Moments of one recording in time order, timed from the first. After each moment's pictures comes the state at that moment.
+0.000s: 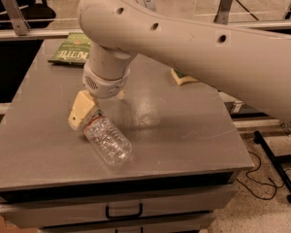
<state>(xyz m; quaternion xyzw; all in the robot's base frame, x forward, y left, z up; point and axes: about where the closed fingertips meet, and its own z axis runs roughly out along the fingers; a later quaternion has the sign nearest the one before) 0.520 0.115 0.842 -0.43 0.88 0.11 0.14</state>
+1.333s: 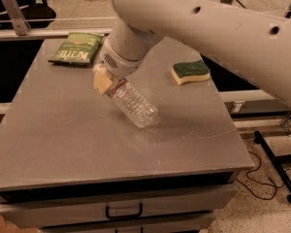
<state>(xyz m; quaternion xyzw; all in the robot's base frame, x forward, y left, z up) 0.560 0.091 0.892 -0.44 0.86 0.12 0.24</state>
